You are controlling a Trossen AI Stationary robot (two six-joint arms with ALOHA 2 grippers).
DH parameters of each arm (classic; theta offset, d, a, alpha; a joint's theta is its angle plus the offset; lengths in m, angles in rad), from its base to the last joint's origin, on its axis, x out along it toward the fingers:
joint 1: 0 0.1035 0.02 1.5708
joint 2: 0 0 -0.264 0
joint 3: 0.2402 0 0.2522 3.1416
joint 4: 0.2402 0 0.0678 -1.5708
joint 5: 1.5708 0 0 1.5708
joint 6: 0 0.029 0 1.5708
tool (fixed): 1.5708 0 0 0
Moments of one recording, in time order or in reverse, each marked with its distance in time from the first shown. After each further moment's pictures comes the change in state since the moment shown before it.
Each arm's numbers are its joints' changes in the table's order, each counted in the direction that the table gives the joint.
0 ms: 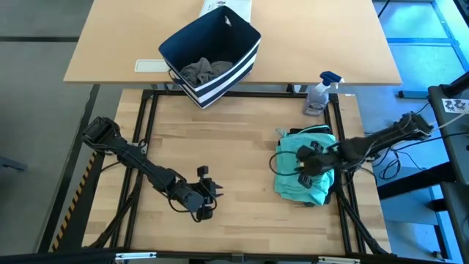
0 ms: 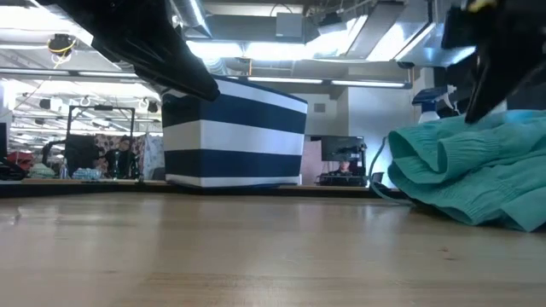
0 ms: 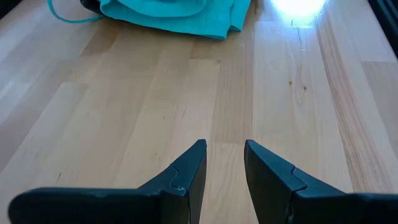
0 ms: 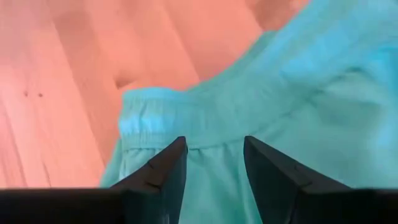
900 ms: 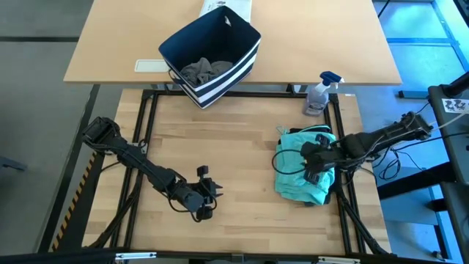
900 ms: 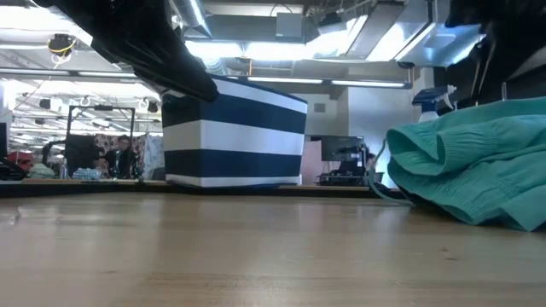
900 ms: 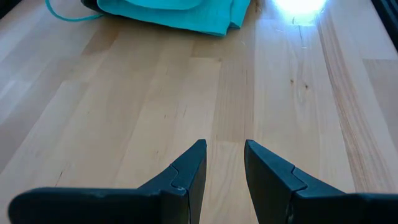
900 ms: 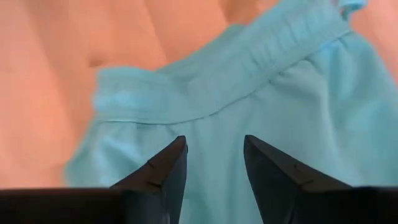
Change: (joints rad) left arm 0.000 0.000 0.000 0.007 0.000 0.000; right arm -0.002 -0.011 0.158 0.260 0.028 -0.072
